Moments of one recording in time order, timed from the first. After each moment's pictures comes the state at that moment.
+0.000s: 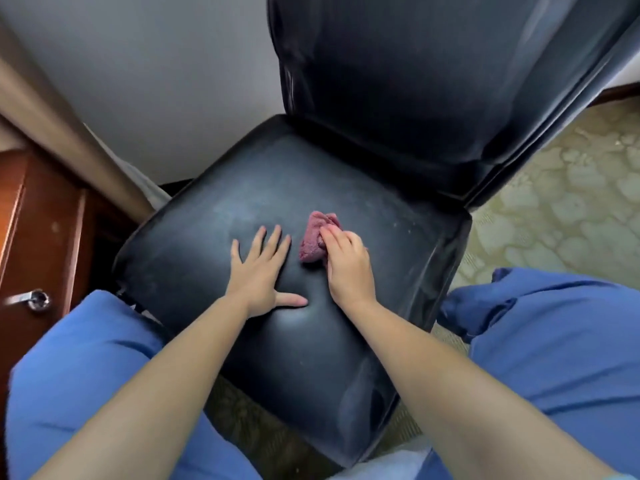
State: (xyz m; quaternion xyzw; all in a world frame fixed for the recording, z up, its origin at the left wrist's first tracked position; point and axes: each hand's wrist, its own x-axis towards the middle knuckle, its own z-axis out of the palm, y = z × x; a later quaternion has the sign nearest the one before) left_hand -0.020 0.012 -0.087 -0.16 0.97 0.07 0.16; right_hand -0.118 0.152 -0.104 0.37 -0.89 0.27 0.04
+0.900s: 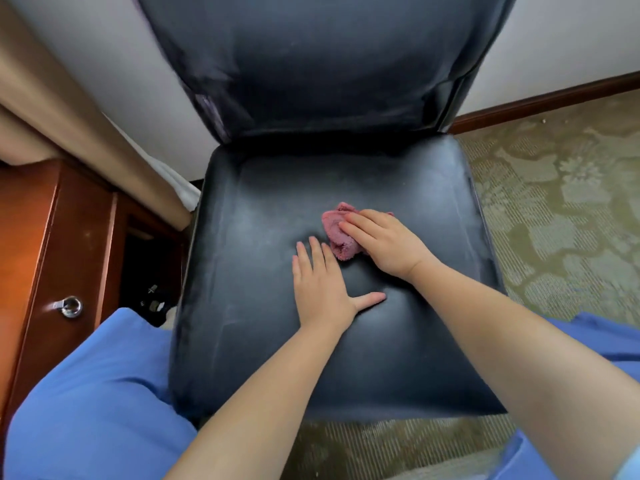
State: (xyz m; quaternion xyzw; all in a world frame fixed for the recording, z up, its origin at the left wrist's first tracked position) left_hand -0.081 0.085 -0.083 -0.34 0.93 0.08 0.11; right_hand -0.235 0.147 -0.118 0.67 -0.72 0.17 0.11
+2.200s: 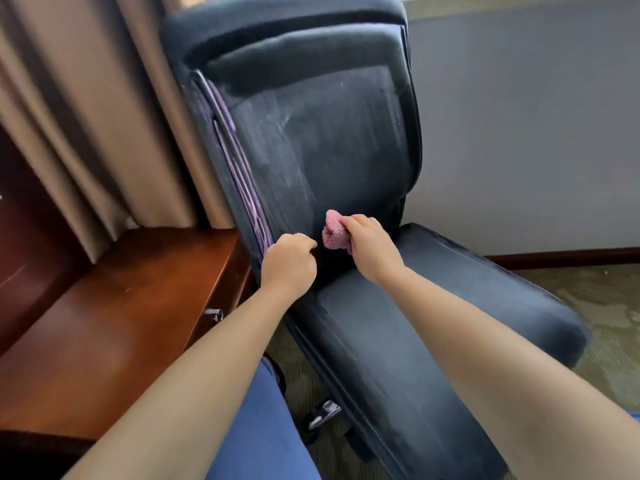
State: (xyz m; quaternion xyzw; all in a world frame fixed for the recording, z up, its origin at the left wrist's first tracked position) left_hand 0.054 -0.037 0.095 -0.36 0.91 0.07 -0.20; right_hand -0.091 0.044 0.082 0.57 -0.76 0.31 0.07
